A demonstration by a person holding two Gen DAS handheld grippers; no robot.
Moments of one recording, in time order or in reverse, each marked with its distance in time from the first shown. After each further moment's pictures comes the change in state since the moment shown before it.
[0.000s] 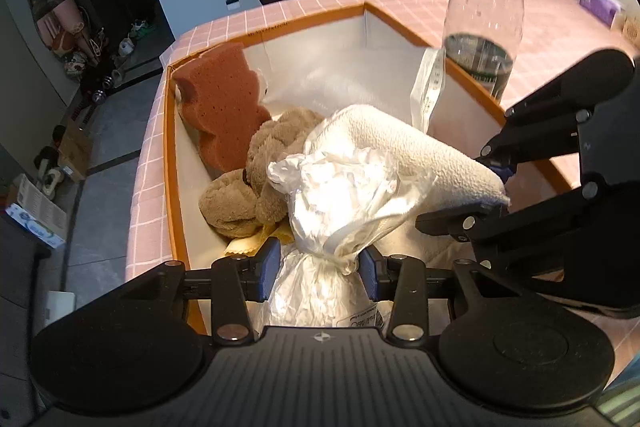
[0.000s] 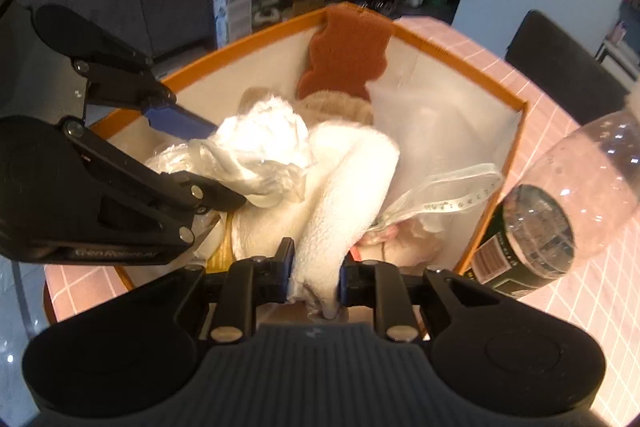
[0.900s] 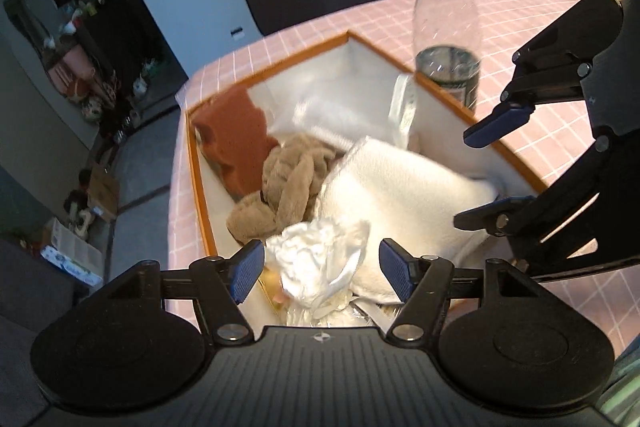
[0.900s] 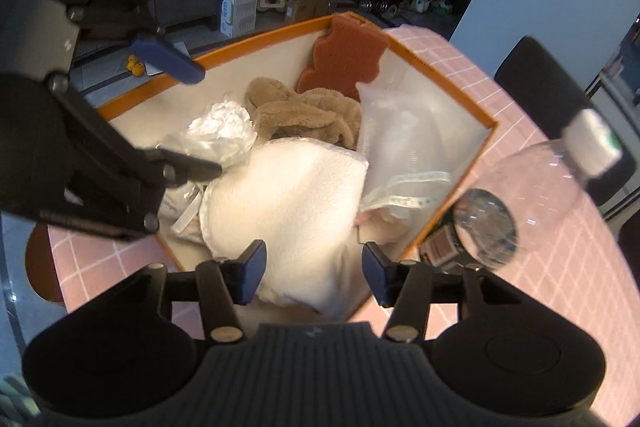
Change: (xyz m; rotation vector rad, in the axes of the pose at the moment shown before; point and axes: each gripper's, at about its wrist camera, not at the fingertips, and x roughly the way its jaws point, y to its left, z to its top) left arm -0.040 -0.019 0.009 0.124 -0.067 0.092; right arm -0.052 0.012 -0.012 -0.118 0.007 -0.079
